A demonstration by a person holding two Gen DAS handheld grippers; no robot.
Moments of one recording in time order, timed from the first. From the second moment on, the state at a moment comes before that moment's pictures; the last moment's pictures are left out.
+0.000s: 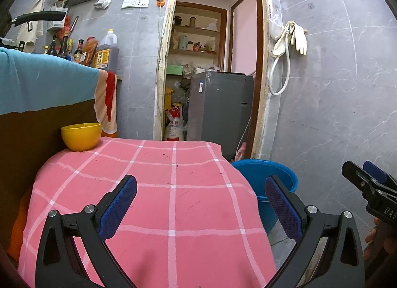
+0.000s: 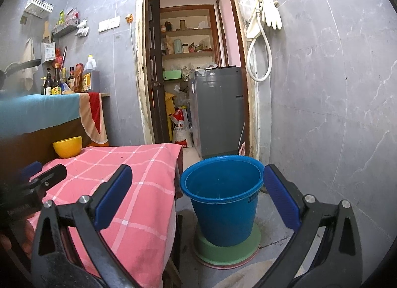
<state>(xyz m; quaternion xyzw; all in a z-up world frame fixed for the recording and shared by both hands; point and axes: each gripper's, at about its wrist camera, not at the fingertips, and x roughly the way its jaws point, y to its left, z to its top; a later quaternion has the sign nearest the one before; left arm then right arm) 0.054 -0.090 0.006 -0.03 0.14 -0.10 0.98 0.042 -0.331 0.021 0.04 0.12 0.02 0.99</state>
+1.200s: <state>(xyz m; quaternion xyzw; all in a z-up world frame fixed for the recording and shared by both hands) 0.053 -0.091 0.005 -0.02 0.13 -0.10 0.99 0.044 -0.331 0.021 0.04 0.12 0.02 0.99</state>
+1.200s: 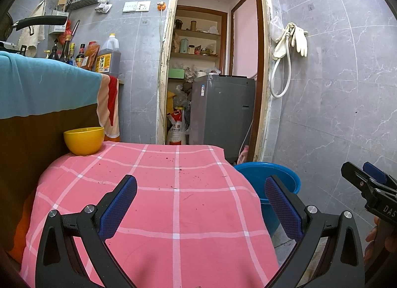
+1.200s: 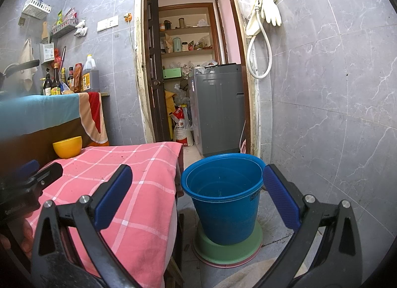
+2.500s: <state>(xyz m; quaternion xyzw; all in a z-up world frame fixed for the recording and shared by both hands) 0.064 -0.085 0.002 -0.02 0.14 -0.08 0.99 0.046 -0.328 0.019 0.04 0.12 0.02 0.99</state>
